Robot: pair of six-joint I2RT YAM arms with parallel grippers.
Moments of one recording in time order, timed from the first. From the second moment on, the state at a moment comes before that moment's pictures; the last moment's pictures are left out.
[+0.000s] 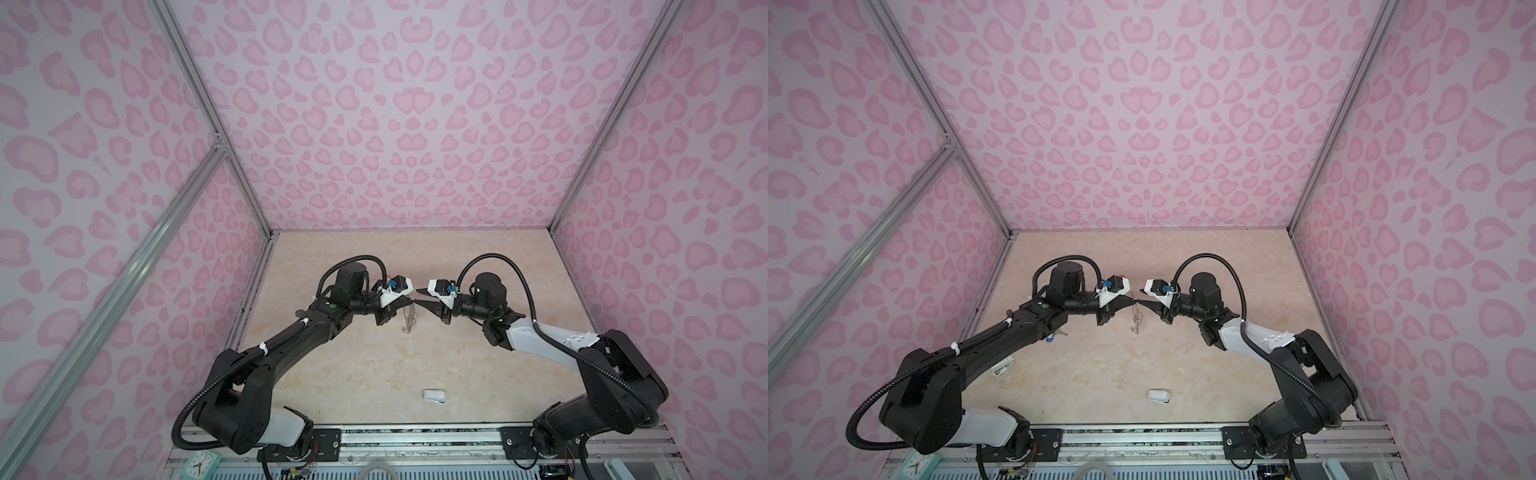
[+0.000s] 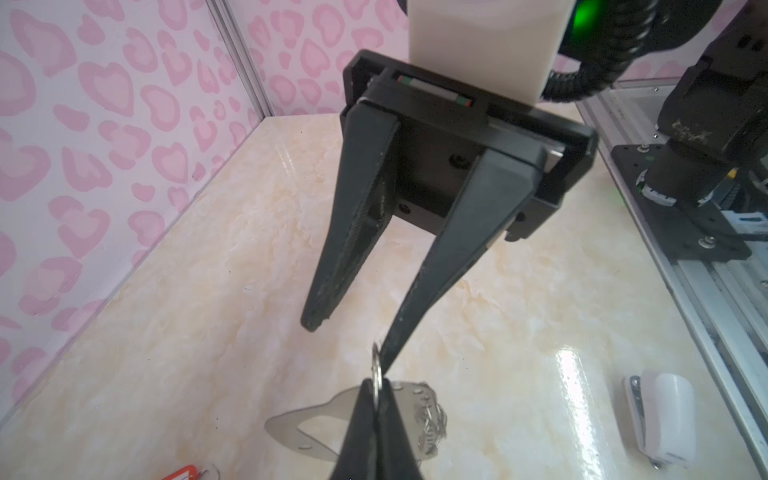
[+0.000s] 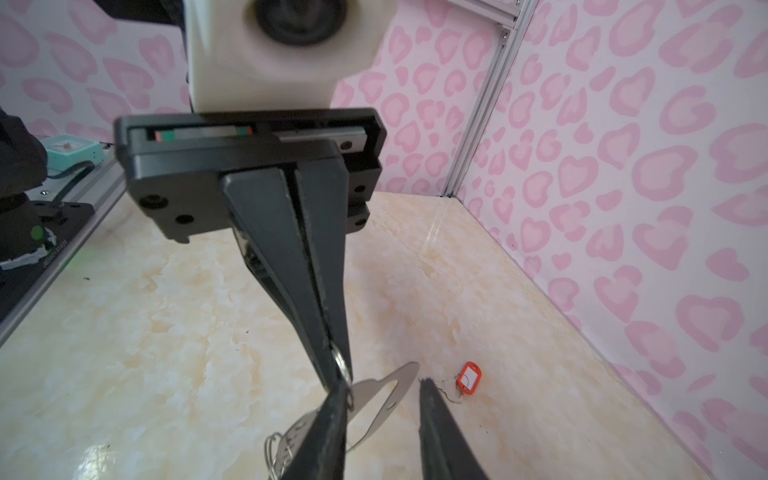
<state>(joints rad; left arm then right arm) -0.50 1.43 0.92 -0.05 0.72 0.59 0.52 1.50 0.74 0.54 -0.69 -0.41</state>
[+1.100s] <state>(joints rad) -0.57 1.46 1.02 -0.27 0.55 0.74 0.52 1.48 0.76 0.37 -0.73 -0.51</state>
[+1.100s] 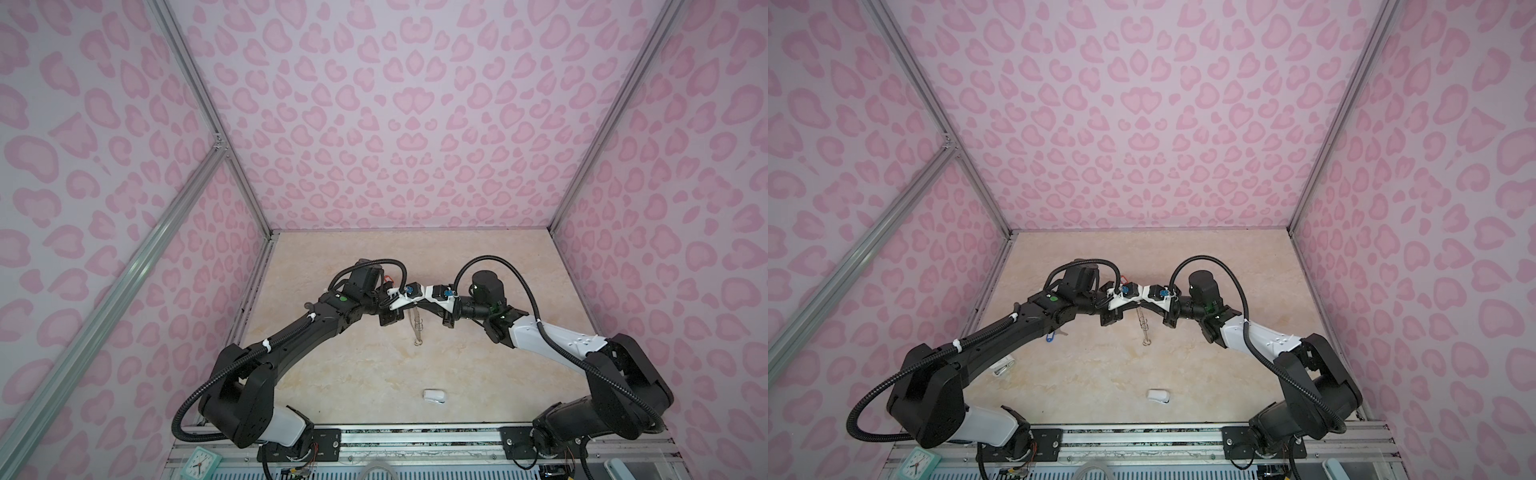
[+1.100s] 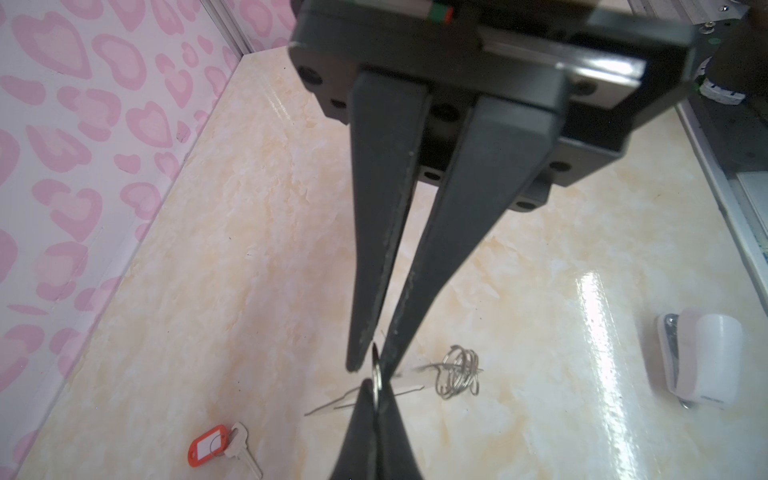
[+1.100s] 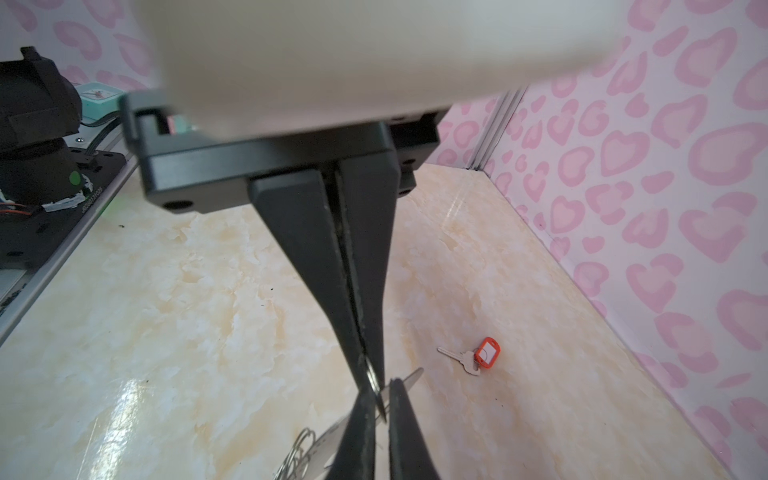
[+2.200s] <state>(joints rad) -0.48 1.43 0.81 0.15 0.83 0.50 0.53 1.49 0.68 0.62 -0.79 -0.33</state>
